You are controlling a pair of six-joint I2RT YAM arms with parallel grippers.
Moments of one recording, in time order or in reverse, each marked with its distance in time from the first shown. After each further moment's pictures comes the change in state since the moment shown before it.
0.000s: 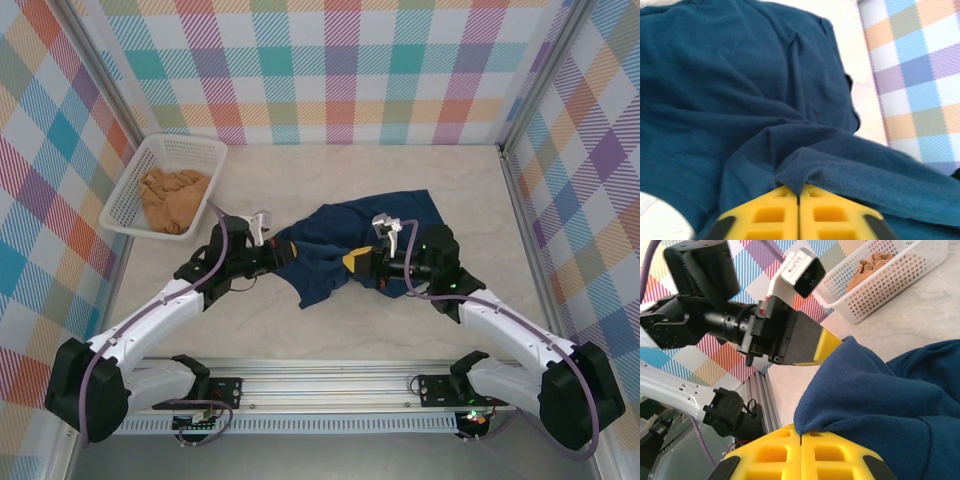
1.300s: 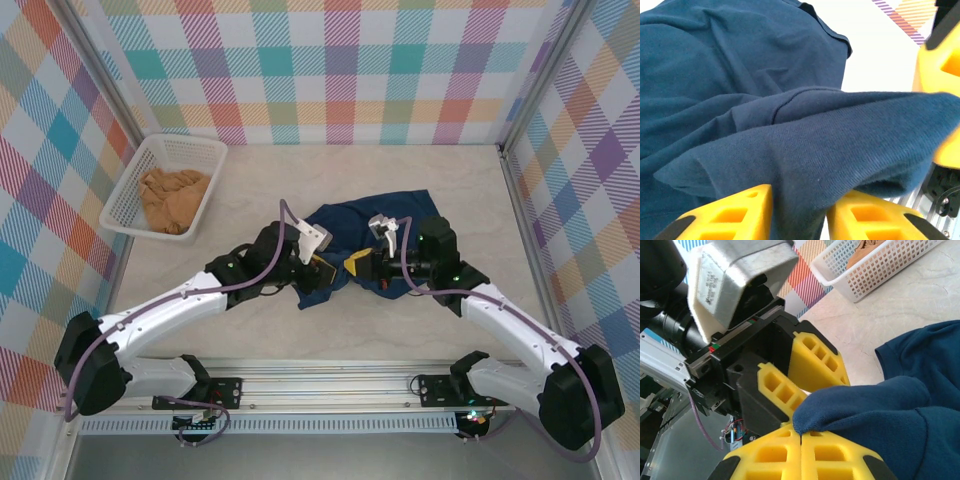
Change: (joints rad) left arm -0.348 0.126 0.216 -0.166 -0.183 0.502; right arm -0.013 -0.003 0.081 -0.235 -0.030 -0.124
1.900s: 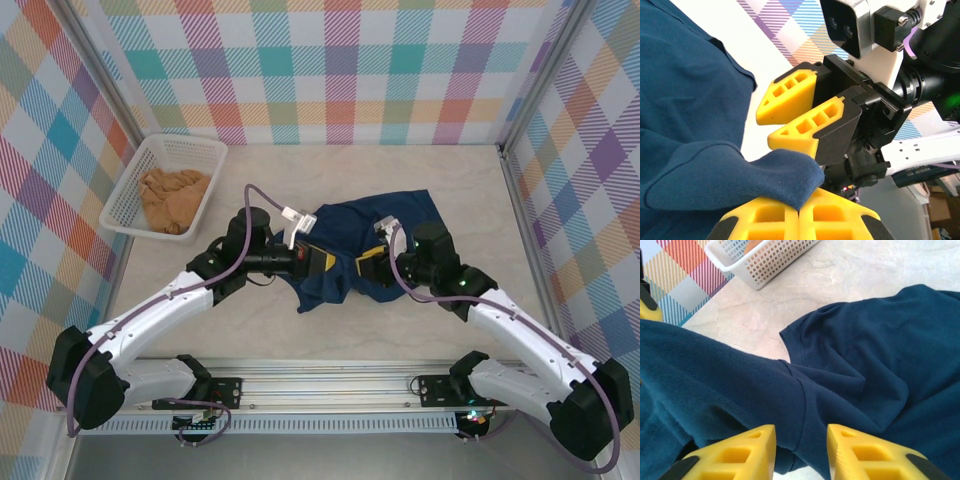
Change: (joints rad) left arm 0.166 -0.077 -0.058 0.227 0.487 -0.243; right arm 0.091 -0.085 0.061 -0.317 0.482 -0.137
